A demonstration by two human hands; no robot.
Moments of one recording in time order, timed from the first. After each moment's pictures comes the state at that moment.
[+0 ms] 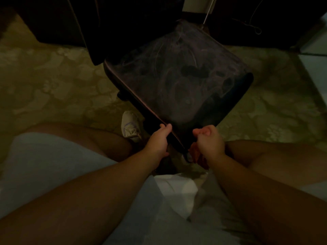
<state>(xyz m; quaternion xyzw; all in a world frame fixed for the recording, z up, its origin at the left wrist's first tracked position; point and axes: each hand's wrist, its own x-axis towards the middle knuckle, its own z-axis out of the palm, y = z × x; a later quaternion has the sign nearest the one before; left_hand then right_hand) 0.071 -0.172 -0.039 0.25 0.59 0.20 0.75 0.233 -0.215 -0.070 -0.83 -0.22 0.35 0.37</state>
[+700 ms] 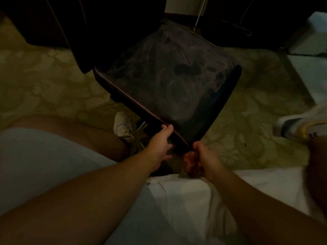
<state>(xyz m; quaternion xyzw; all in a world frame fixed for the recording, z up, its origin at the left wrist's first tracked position) 0.089 -0.184 -0.041 0.26 0.56 0.16 0.77 0.249 -0.262 -0.092 -0.77 -0.07 0.52 0.35</state>
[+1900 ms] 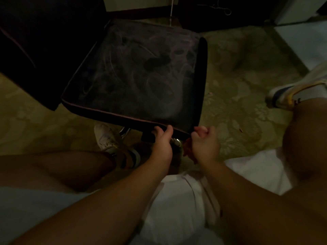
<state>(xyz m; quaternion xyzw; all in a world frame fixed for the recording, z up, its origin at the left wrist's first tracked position) 0.183 -0.206 -0.065 0.29 0.58 0.24 0.72 0.301 -0.255 -0.098 -0.85 -0.16 0.27 0.43</state>
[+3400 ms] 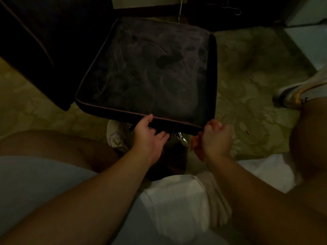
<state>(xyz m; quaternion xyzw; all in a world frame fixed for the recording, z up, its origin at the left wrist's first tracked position) 0.131 -0.157 -0.063 0.05 0.49 0.36 0.79 0.296 -0.235 -0.087 -0.87 -0.10 0.19 0.44</state>
